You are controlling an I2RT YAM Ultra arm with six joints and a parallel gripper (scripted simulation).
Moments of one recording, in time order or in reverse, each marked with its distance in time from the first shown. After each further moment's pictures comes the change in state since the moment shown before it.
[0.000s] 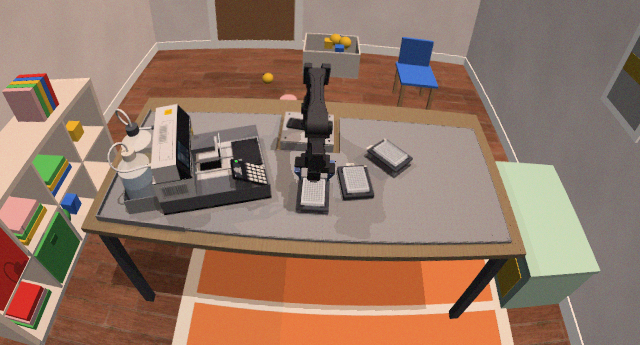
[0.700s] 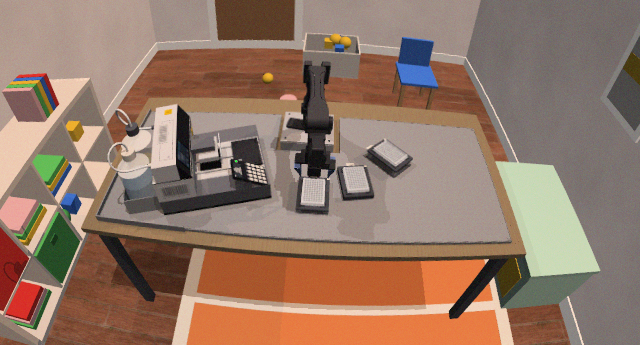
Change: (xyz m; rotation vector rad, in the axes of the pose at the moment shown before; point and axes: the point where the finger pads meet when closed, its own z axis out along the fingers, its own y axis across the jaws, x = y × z) arm -0.001 0.000 -0.019 -0.001 -0.007 0.000
